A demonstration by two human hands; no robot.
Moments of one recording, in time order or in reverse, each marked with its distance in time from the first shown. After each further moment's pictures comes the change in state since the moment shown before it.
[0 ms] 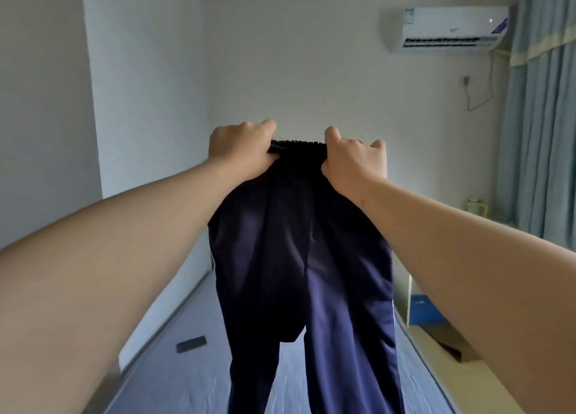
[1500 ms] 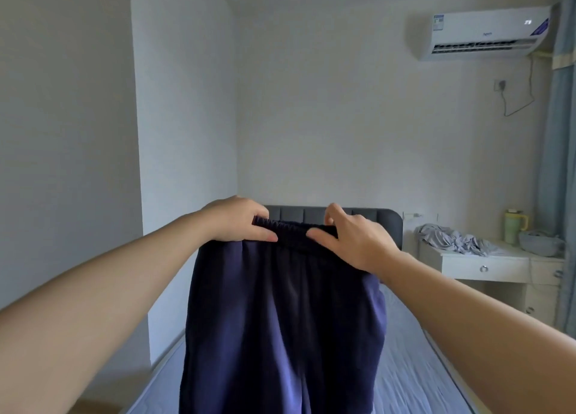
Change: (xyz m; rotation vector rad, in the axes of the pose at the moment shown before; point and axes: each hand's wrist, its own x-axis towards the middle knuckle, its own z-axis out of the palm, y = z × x) left_hand -0.074 -0.045 0.004 -0.199 -0.582 0.032; right_hand -0.062 -0.013 0.031 0.292 -0.336 -0.172
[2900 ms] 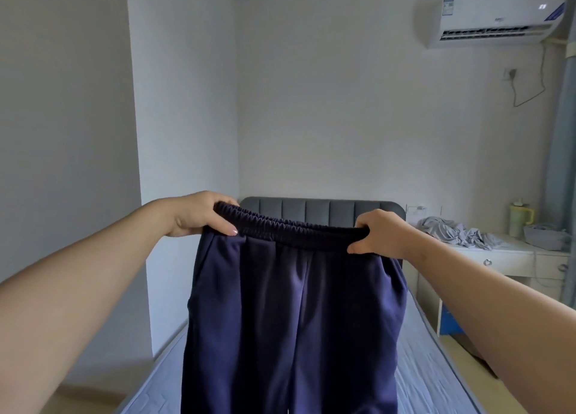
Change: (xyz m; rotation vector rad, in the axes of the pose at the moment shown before) left_hand -0.002 -0.058 0.013 -0.969 -0.161 -0.191; right_hand 0.022 0.048 0.012 0.158 -0.191 0.160
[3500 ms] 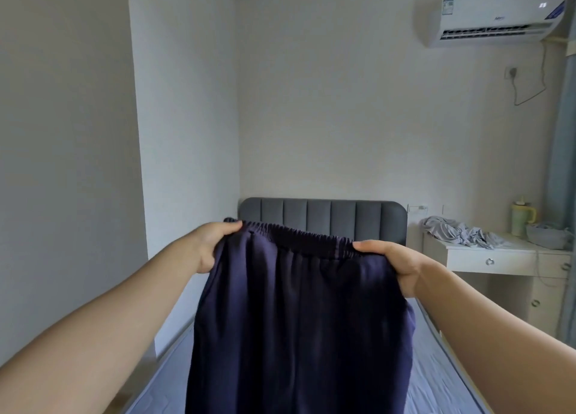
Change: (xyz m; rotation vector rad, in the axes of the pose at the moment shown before) left_hand 0.008 -0.028 0.044 -0.664 0.230 -0.307; right_hand -0.024 0.015 0.030 1.232 -0.310 0.496
